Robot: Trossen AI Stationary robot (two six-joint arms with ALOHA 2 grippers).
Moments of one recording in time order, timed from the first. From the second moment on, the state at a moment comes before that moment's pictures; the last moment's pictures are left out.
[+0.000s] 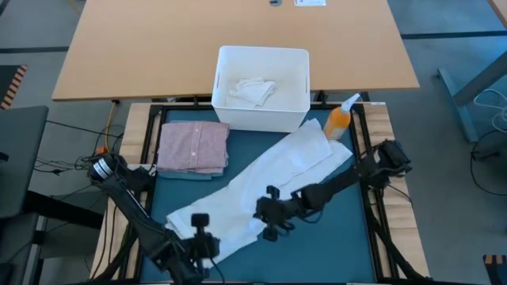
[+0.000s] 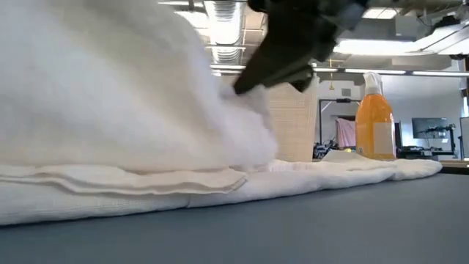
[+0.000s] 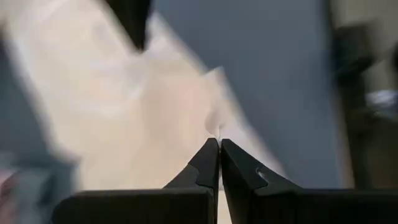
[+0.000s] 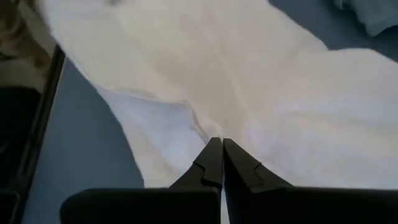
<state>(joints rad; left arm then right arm) -0.83 1.79 1.50 -0.86 -0.62 -0.68 0.40 1.79 1.15 -0.08 0.27 0.46</state>
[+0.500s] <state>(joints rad) -0.81 1.77 1.33 -1.10 -0.59 -0.90 0.15 1.79 1.19 -0.09 0.17 0.43</state>
